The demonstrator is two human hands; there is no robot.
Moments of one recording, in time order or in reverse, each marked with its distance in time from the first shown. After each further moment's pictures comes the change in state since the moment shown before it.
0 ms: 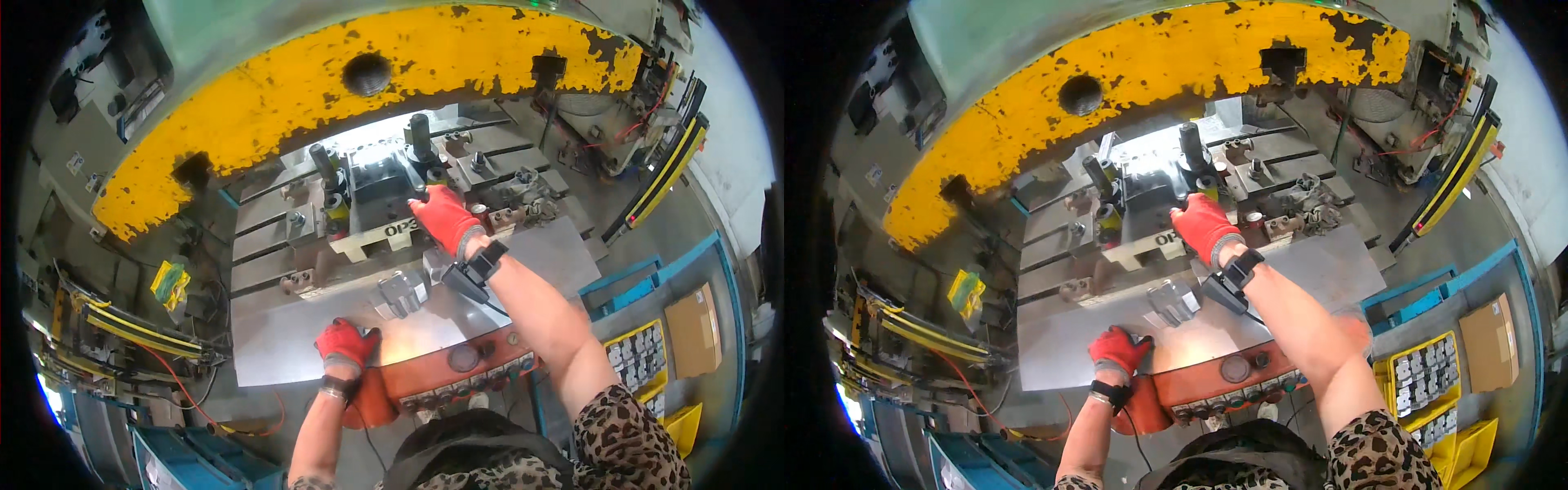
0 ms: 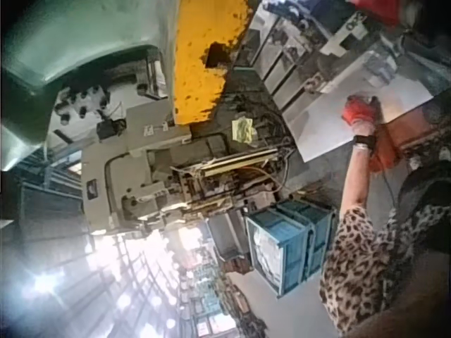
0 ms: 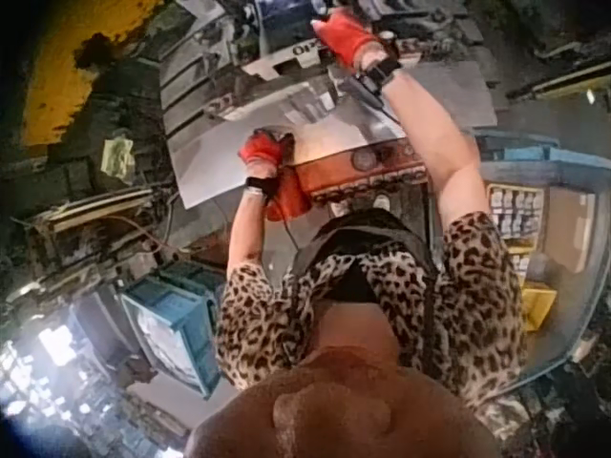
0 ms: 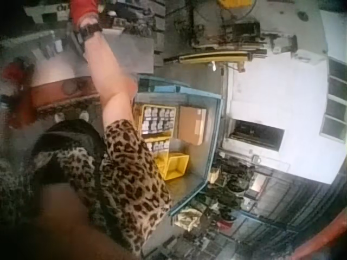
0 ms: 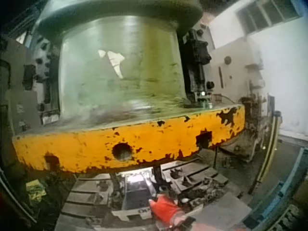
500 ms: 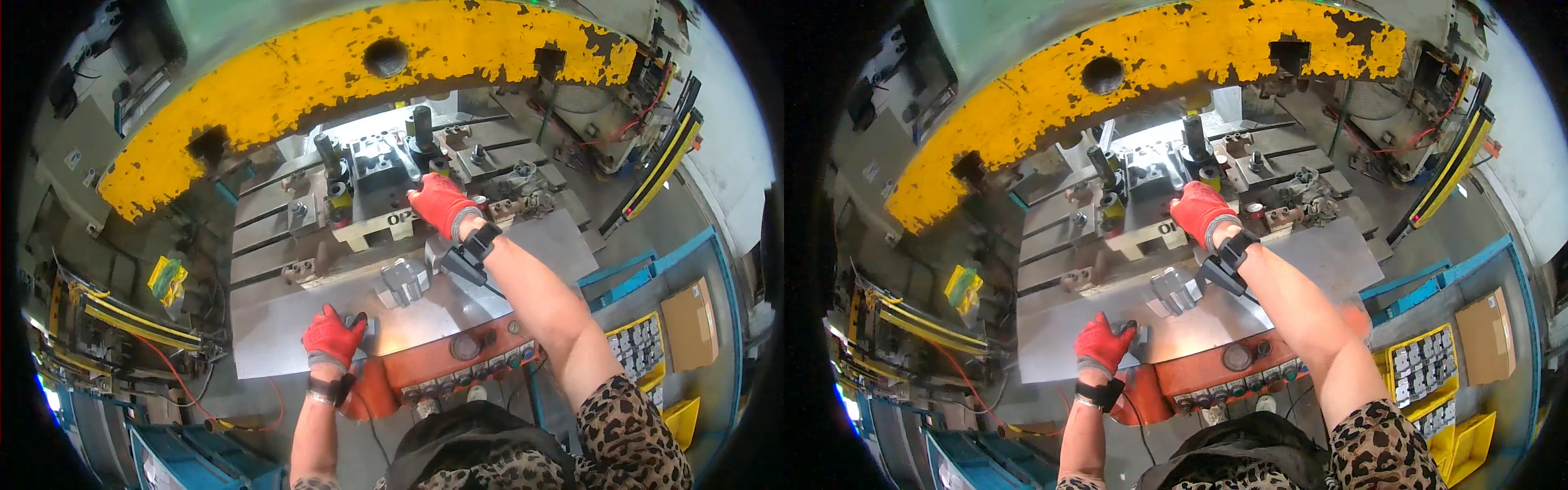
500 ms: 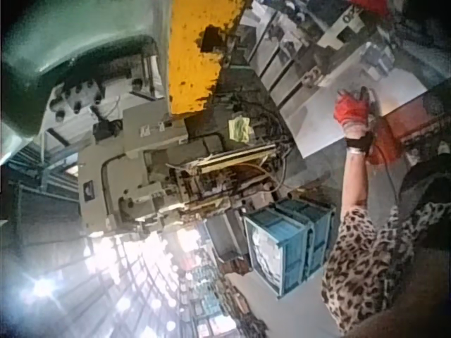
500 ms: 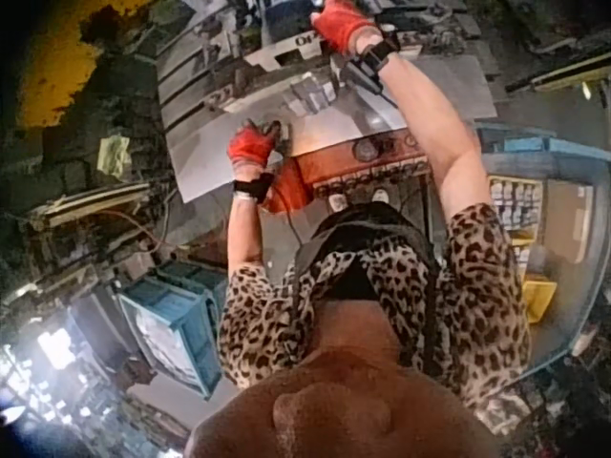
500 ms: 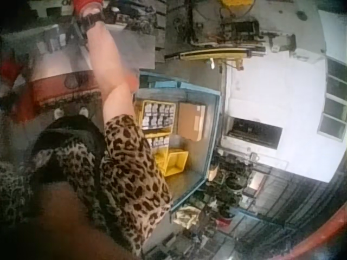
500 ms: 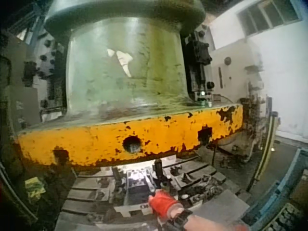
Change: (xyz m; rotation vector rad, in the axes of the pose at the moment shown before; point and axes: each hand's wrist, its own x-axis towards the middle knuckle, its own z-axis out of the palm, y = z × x) left_hand -0.020 -0.030 -0.016 -0.152 0.177 0.029; right_hand -0.004 -0.013 0.004 -0.246 0.024 -0.052
